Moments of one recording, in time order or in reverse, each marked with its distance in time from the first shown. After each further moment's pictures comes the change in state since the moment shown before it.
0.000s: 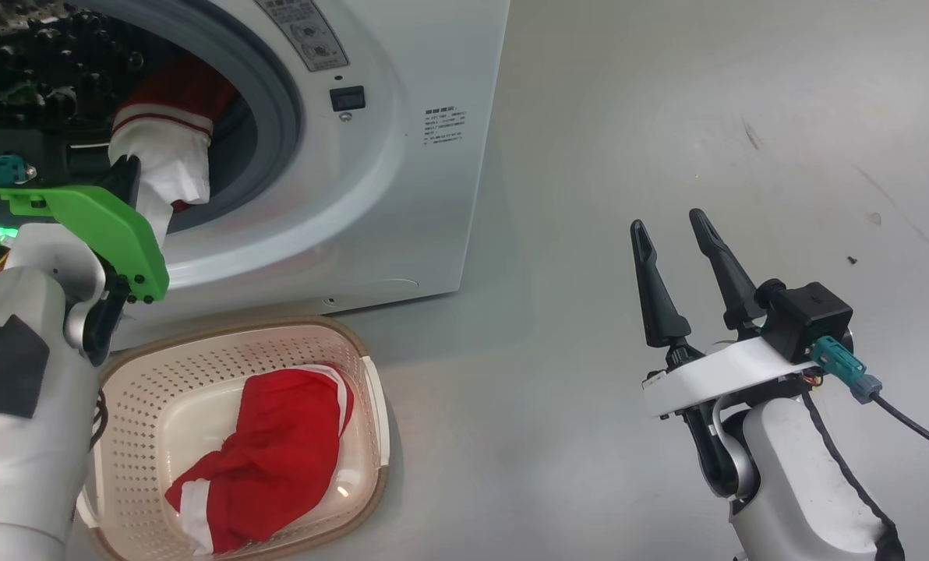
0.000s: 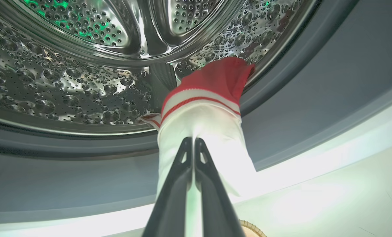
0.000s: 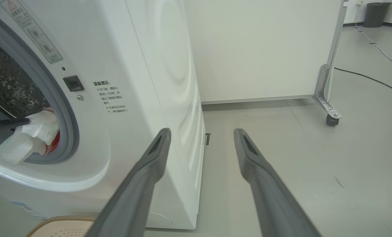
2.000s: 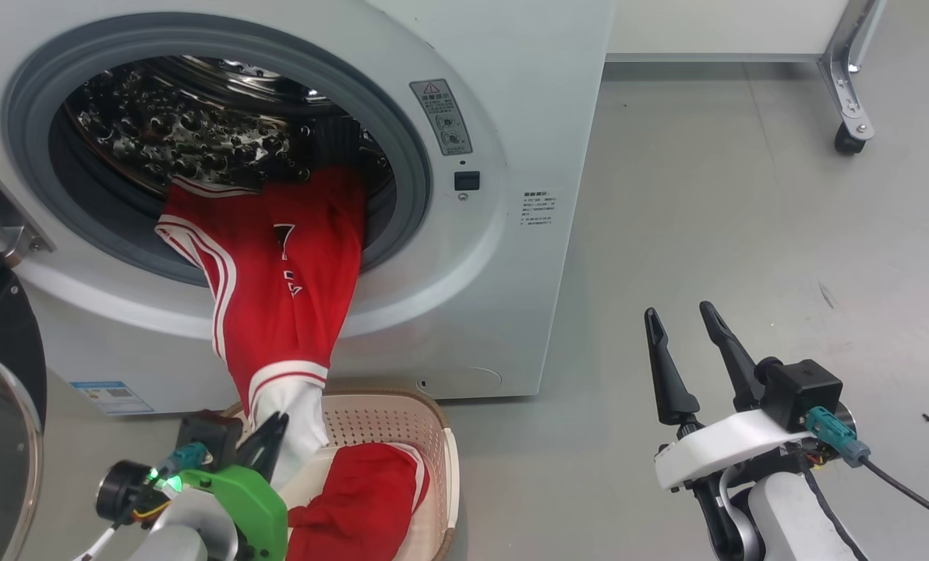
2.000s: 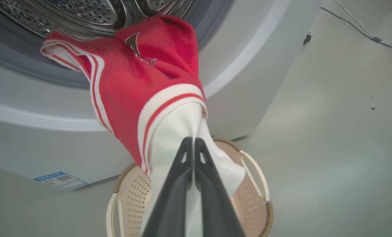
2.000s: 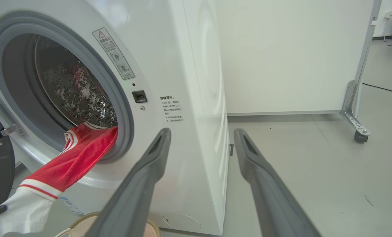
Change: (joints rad) left arm 0.511 0.004 -0.278 -0.208 -0.046 0.000 -0.247; right arm 0.146 0.001 -0.021 0.046 0.000 0.026 0.000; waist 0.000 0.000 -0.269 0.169
